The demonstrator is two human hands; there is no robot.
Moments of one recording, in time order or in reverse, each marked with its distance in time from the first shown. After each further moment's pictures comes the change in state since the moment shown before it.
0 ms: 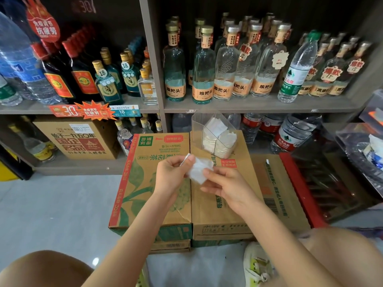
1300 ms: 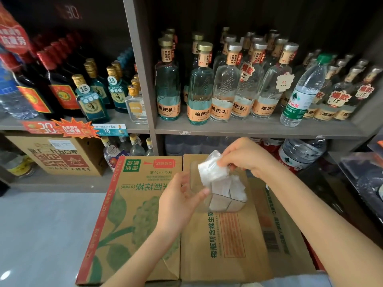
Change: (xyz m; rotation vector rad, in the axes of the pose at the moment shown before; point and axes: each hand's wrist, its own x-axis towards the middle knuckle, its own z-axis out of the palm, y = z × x) left_hand 0.043 -0.008 0.029 0.629 0.001 0.198; right_hand 0.087 -0.140 -0.025 -1.006 0.128 -0.018
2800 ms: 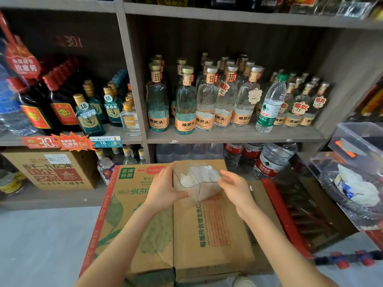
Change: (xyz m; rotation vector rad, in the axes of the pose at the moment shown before) left_hand 0.030 -0.004 -0.018 0.258 -0.195 0.125; right_hand -0.048 0.077 0.054 0.491 0.283 0.008
